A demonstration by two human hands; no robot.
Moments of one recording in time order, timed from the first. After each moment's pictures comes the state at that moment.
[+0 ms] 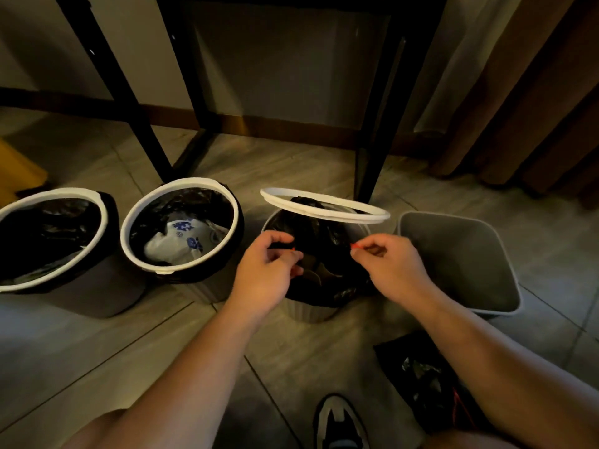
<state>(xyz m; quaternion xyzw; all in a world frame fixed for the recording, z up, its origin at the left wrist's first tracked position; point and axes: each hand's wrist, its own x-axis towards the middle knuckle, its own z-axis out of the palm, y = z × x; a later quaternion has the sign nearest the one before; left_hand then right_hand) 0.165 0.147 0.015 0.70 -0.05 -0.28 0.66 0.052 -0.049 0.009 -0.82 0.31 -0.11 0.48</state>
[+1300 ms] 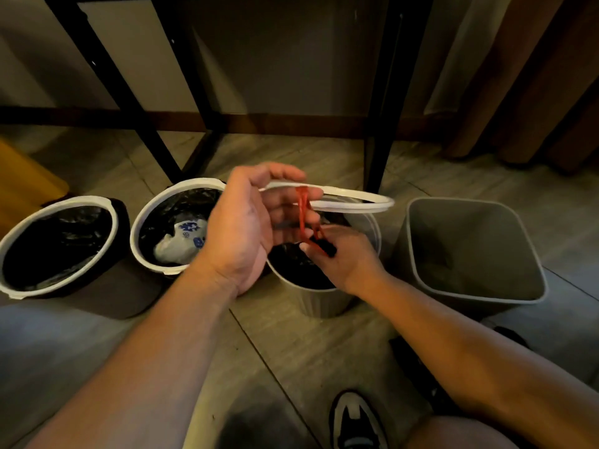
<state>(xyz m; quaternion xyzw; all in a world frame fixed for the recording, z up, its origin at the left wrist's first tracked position) 0.162 0.146 0.121 0.57 -0.19 -0.33 0.73 0.101 -0.017 -0.031 -0.91 0.11 -0.17 0.36</state>
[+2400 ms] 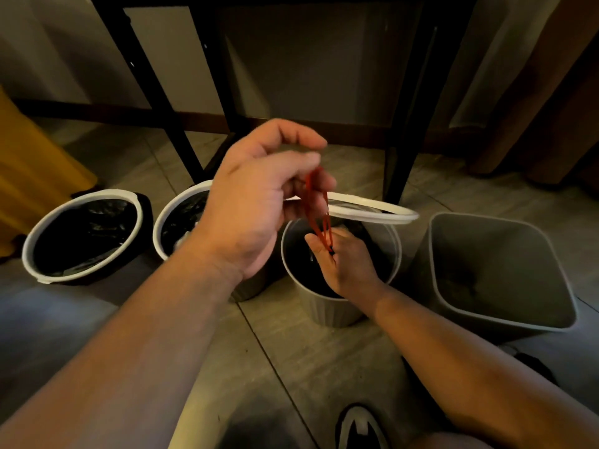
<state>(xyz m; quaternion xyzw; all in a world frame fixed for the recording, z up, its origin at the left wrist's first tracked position) 0.164 0.159 0.166 0.61 -0.26 -0.22 0.72 0.133 0.006 -0.048 -0.89 0.09 -0.27 0.35</state>
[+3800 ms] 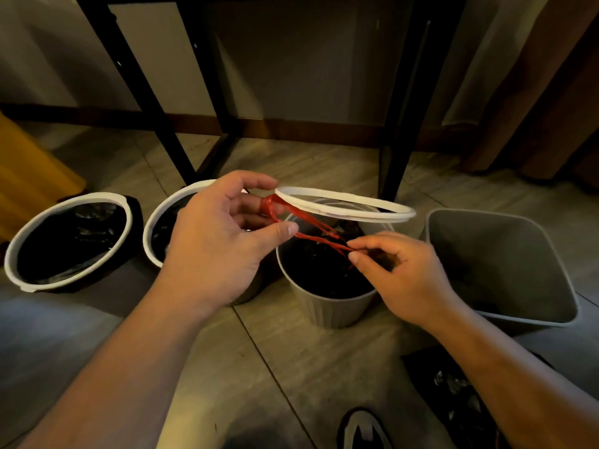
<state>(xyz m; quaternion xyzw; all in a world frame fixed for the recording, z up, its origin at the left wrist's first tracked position) 0.171 0.197 0.121 0.76 -0.27 -0.10 0.58 0.042 -0.017 0.030 -0.84 0.10 -0.22 0.49</state>
